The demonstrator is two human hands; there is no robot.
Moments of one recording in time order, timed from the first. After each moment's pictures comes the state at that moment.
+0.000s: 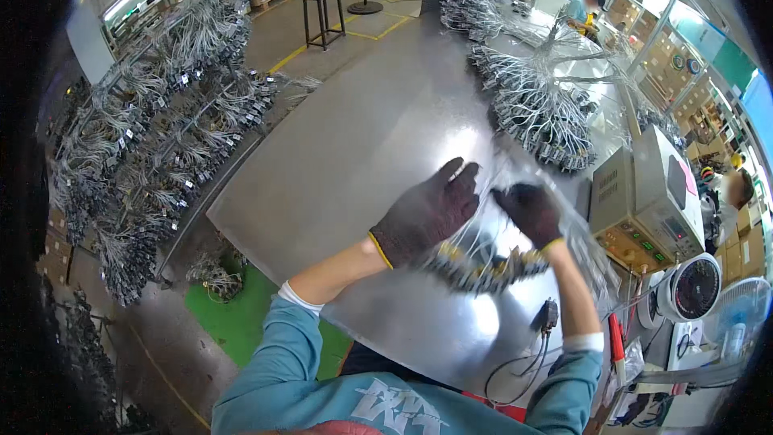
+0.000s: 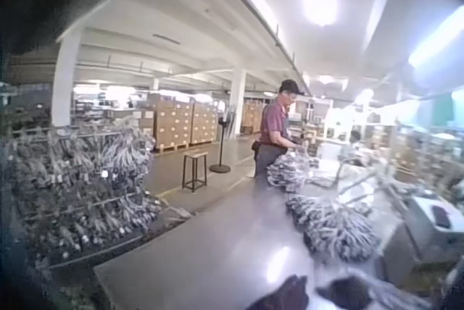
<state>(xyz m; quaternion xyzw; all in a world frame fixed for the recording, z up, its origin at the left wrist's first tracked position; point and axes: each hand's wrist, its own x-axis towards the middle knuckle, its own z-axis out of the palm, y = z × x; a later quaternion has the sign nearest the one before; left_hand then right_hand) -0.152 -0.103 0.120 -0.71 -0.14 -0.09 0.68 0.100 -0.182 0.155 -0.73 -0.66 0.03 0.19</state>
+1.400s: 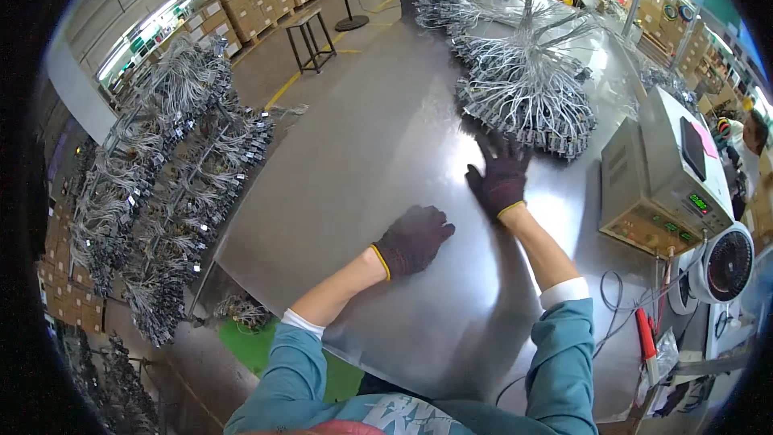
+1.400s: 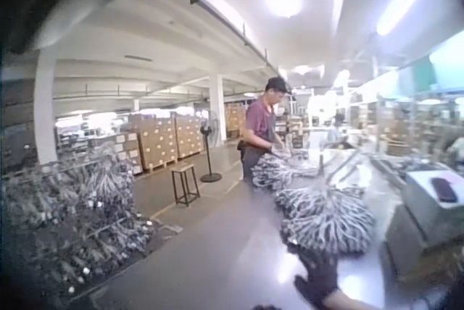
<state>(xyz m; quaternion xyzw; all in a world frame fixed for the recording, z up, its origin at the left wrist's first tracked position) -0.111 -0.089 0.039 -0.98 -0.15 -0.14 -0.01 0.152 -0.077 0.020 -0.72 -0.63 -0.19 0.22</state>
